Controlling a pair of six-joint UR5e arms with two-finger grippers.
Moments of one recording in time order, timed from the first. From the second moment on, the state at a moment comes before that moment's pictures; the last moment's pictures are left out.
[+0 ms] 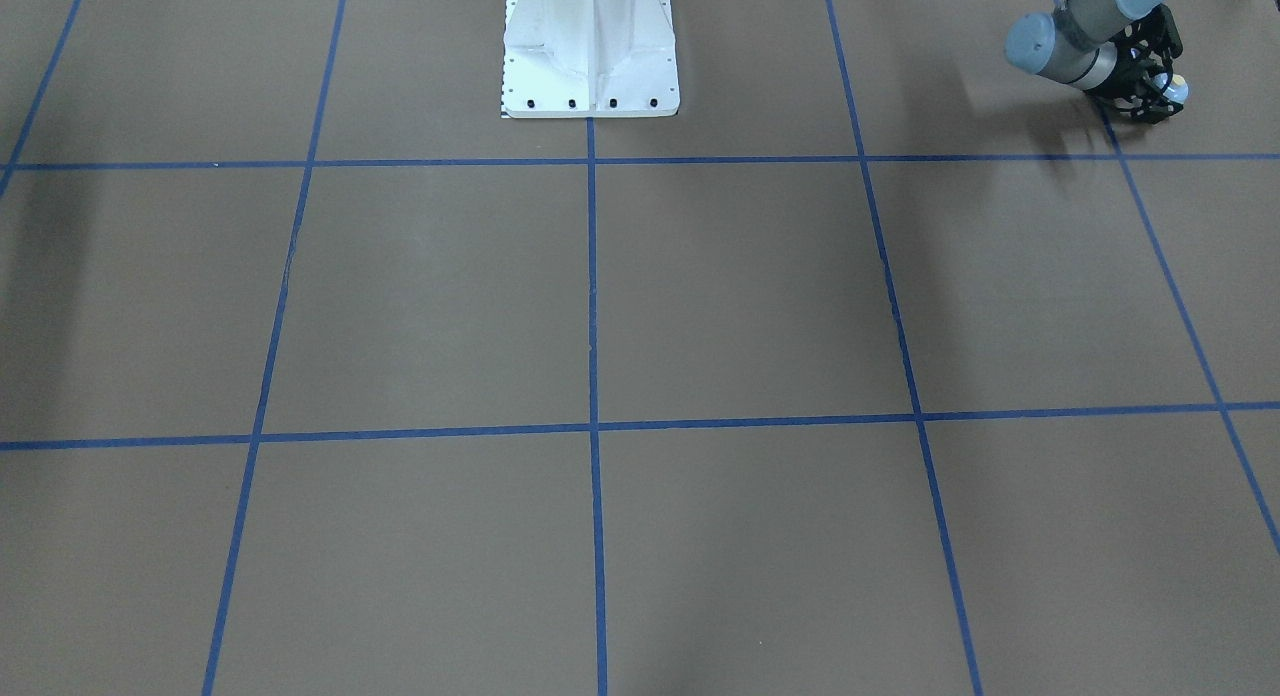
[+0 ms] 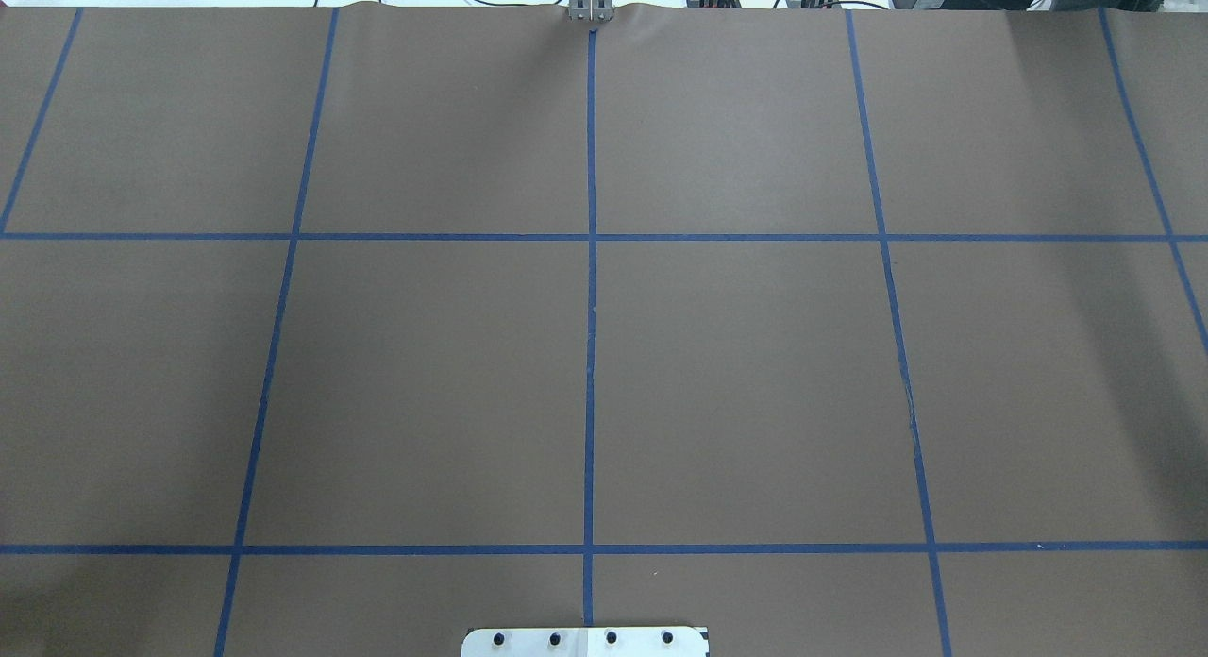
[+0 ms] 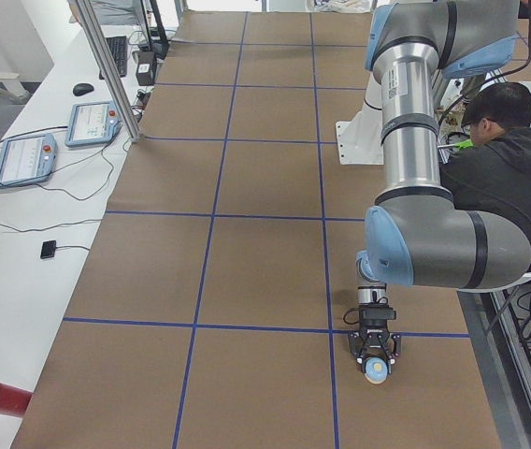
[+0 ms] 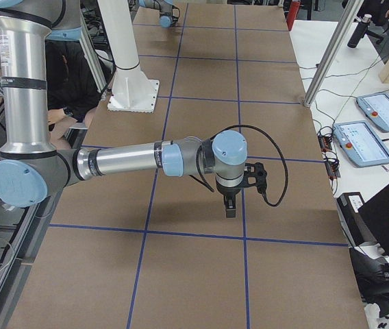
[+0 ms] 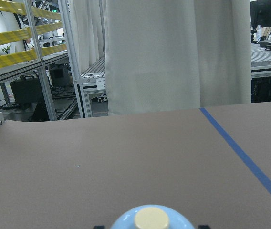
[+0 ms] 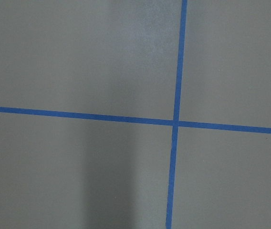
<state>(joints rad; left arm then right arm) 0.12 -1.06 -1.73 -1.50 -1.63 -3.16 1.59 -1.59 1.76 -1.61 2.40 0.01</state>
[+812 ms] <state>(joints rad) 0.14 -0.85 -2.00 -1.49 -1.64 -3.09 1.59 -1.59 1.78 -1.61 2.40 0.02</state>
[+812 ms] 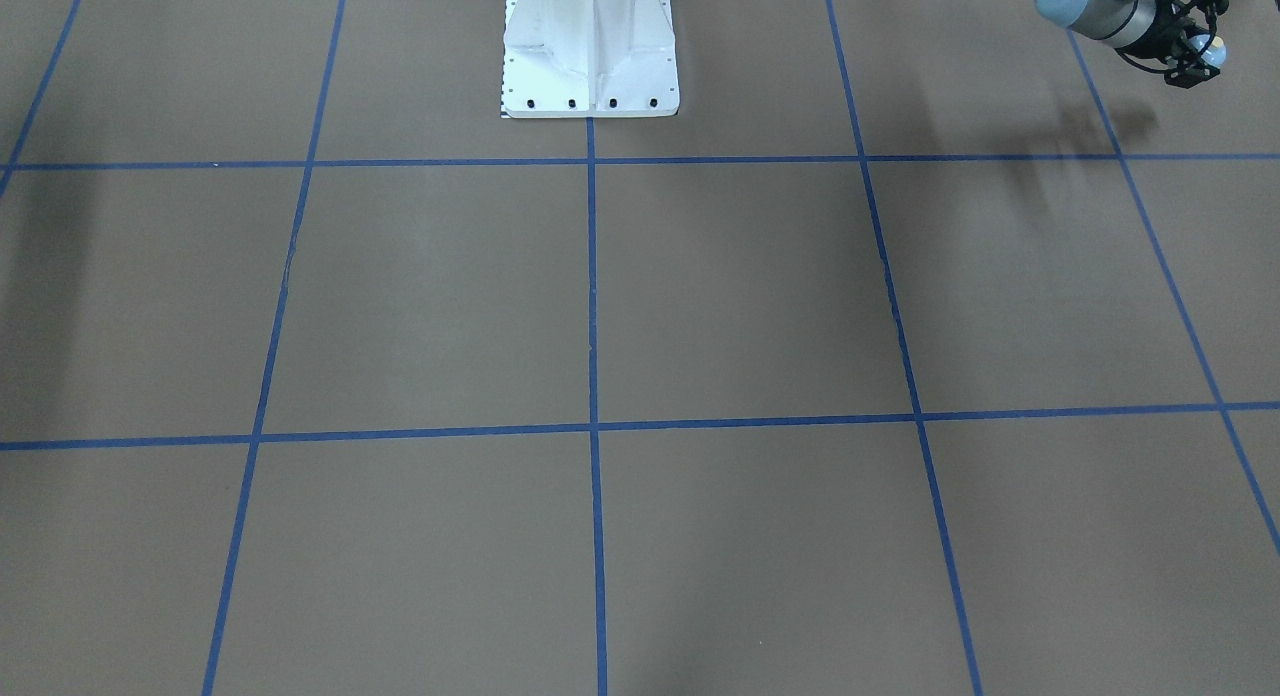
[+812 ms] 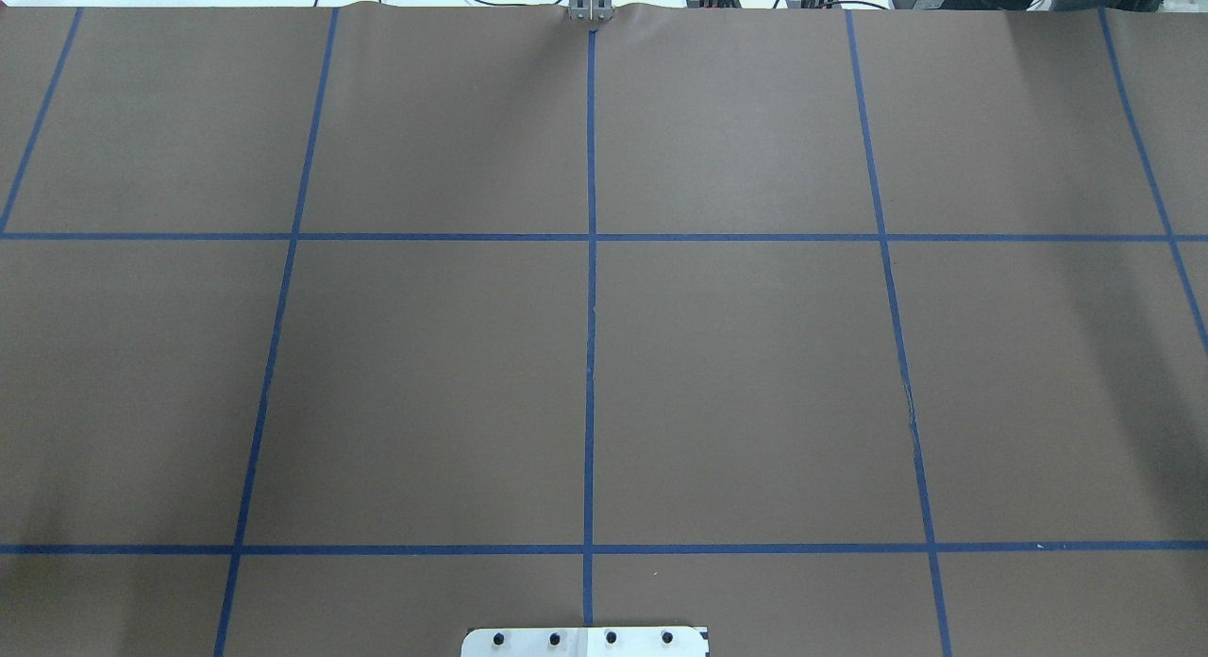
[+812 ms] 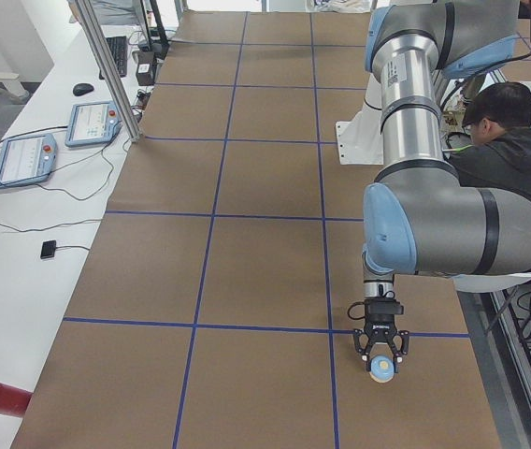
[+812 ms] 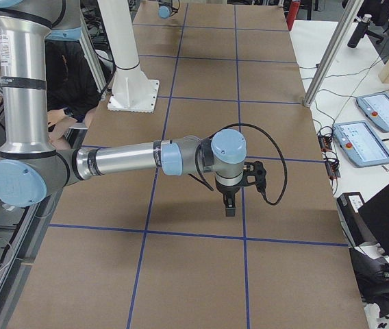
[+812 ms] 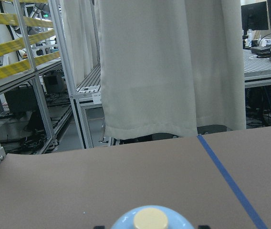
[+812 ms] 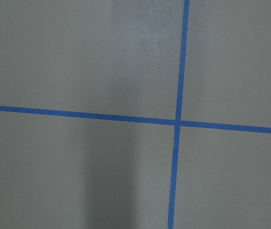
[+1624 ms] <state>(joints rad) -0.41 -1.08 -2.11 -1.32 -1.53 -2.39 1.59 -1.60 1.79 -1.61 2.40 0.02</state>
